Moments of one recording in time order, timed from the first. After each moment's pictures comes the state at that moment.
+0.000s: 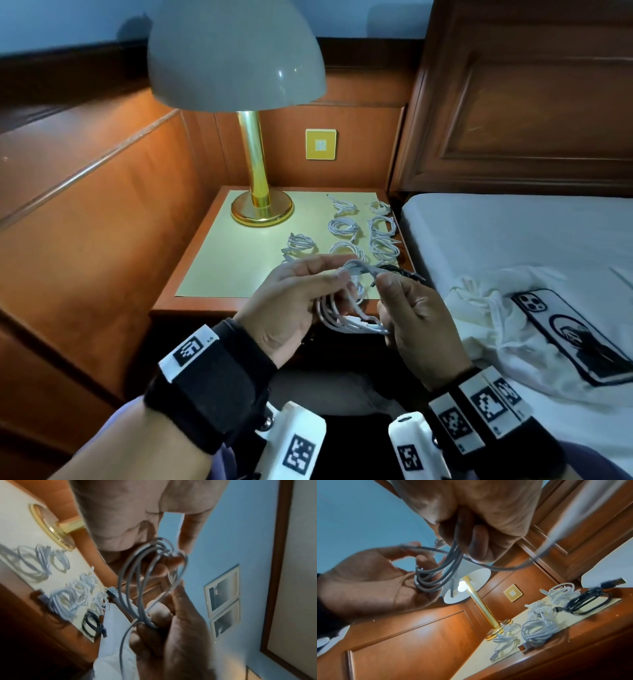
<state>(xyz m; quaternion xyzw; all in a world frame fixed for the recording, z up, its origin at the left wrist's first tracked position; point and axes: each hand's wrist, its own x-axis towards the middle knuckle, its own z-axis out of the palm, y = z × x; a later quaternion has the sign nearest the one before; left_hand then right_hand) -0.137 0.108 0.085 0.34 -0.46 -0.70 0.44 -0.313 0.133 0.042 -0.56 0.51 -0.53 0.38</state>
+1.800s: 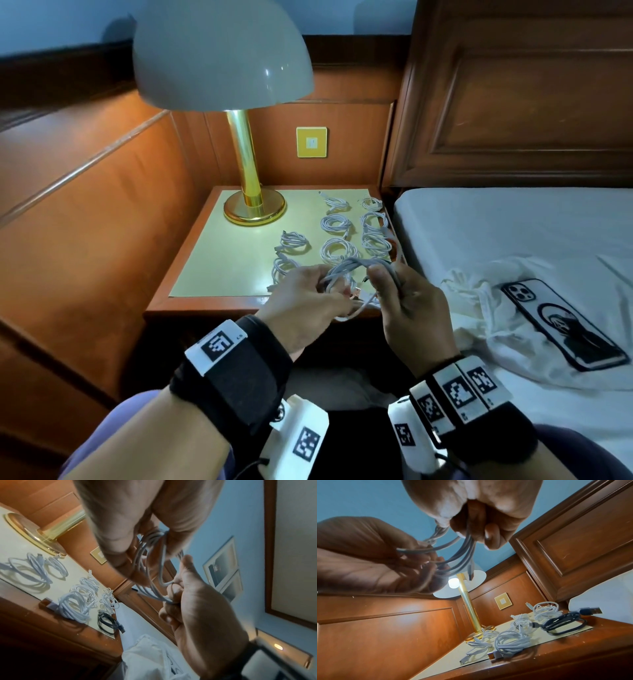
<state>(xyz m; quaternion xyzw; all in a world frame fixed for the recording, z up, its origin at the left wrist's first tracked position) -0.160 0.108 0.075 0.47 -0.59 -0.55 0.36 -0.321 0.124 0.030 -0.64 0.56 -0.52 0.09</state>
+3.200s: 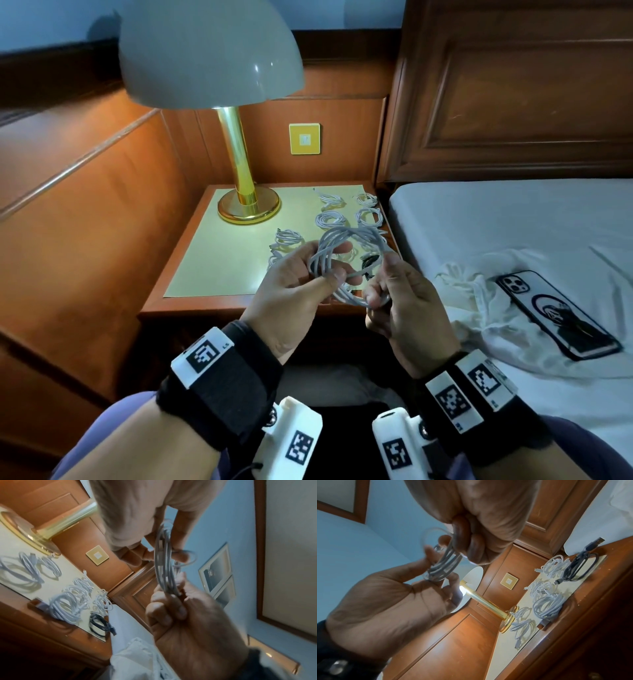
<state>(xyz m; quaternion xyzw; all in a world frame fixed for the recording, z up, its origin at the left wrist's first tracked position) -0.159 0.114 0.074 0.32 -0.54 -0.61 0.49 -0.313 0.134 0.043 -0.40 0.44 -0.62 0.51</state>
